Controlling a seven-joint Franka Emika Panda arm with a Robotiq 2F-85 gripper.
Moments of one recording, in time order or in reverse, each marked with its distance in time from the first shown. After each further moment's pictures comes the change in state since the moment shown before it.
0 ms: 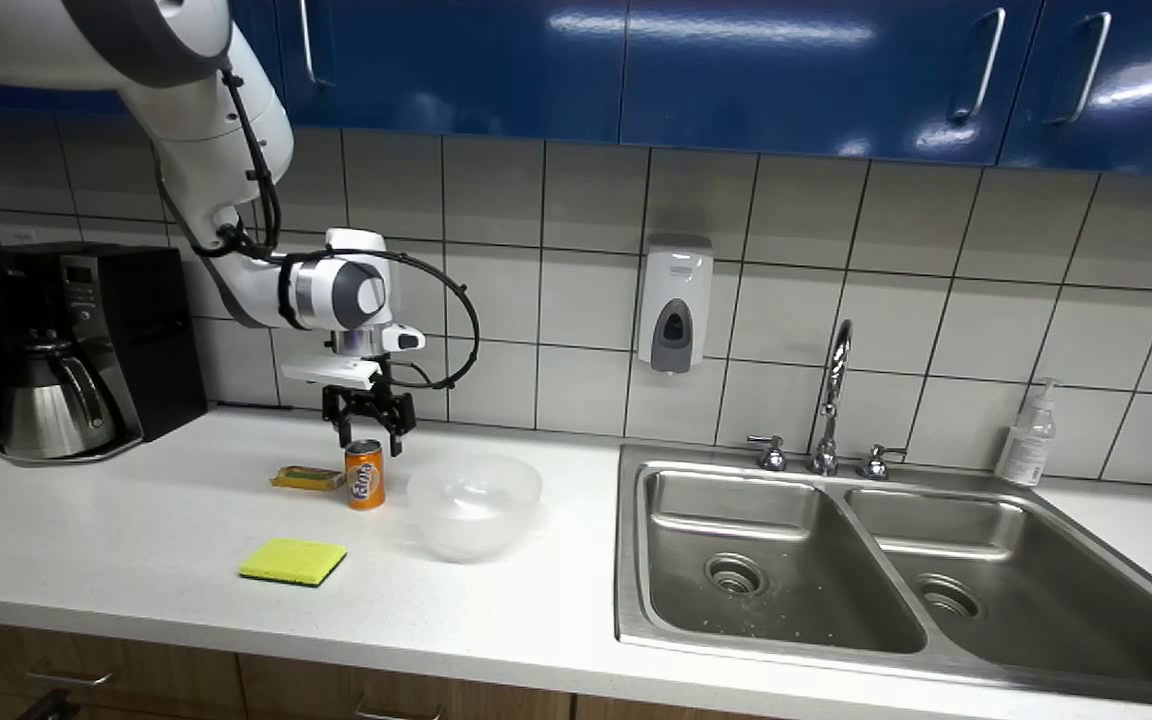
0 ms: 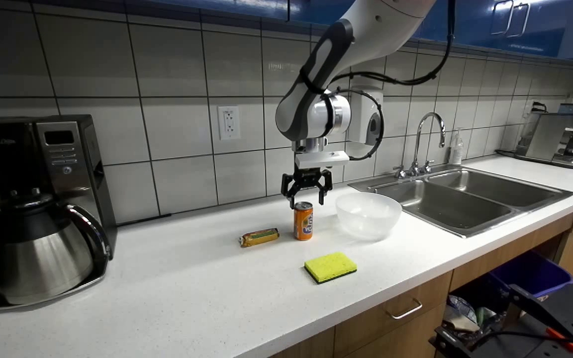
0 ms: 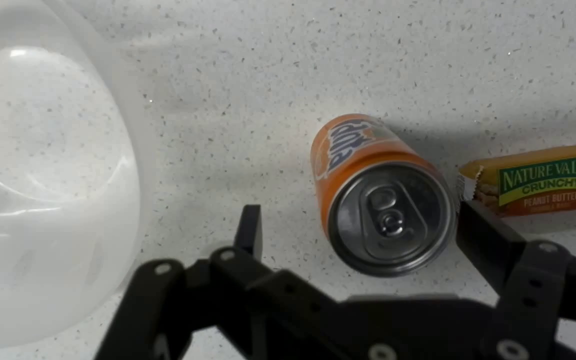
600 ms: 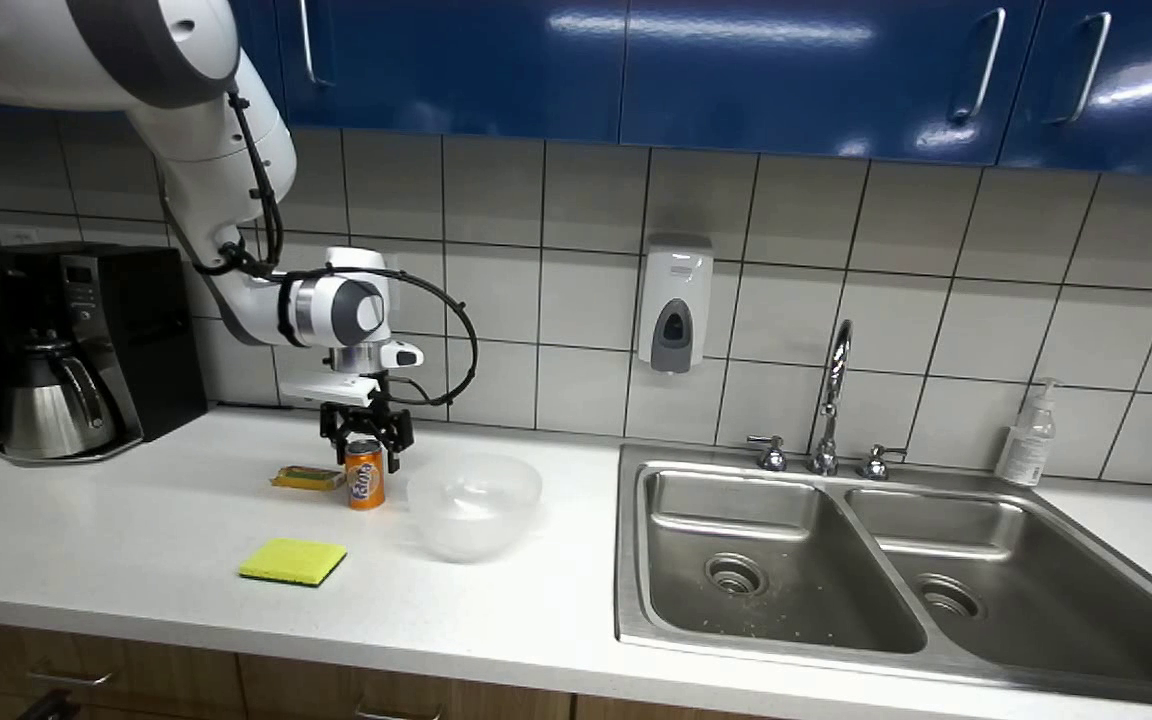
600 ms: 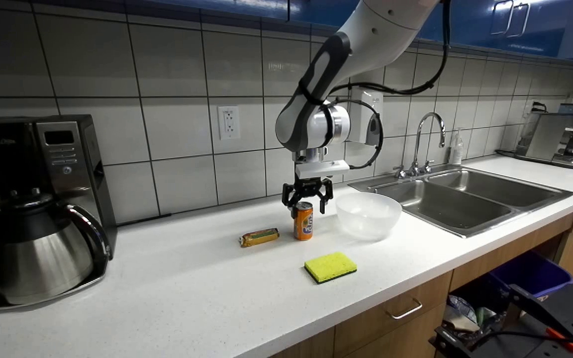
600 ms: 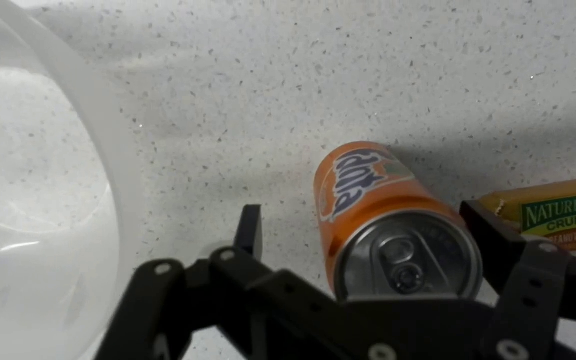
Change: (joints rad) arm 0.004 0.040 0.000 0.002 -0.002 0.010 0.000
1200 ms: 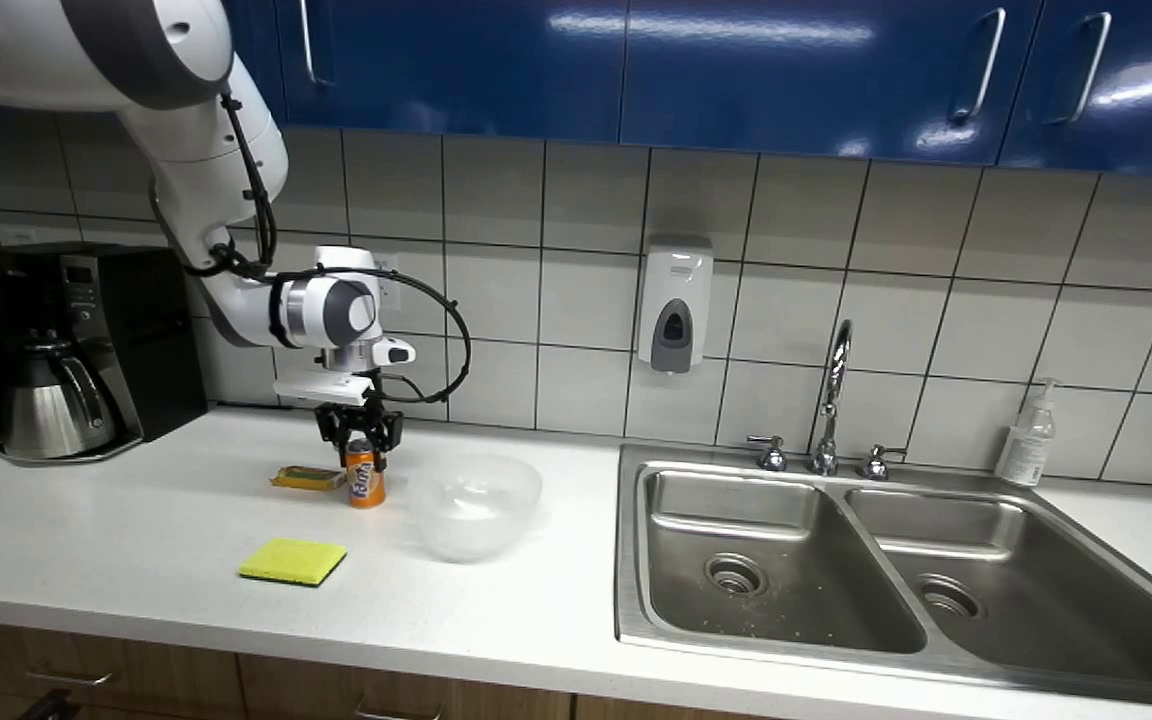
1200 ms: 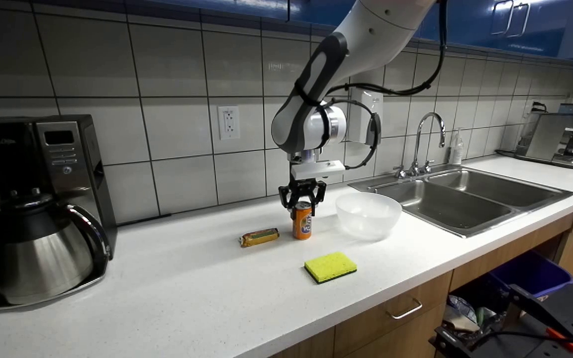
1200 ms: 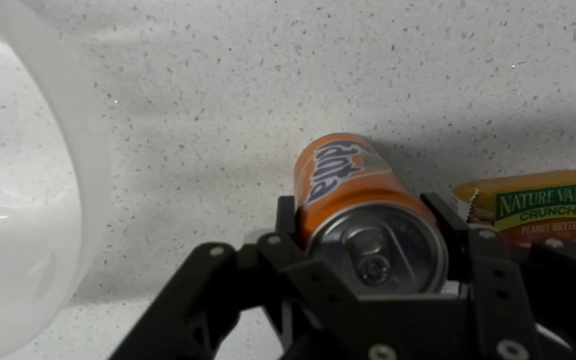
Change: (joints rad) arm 0.018 0.002 0.002 0.000 -0.013 0.040 -0.006
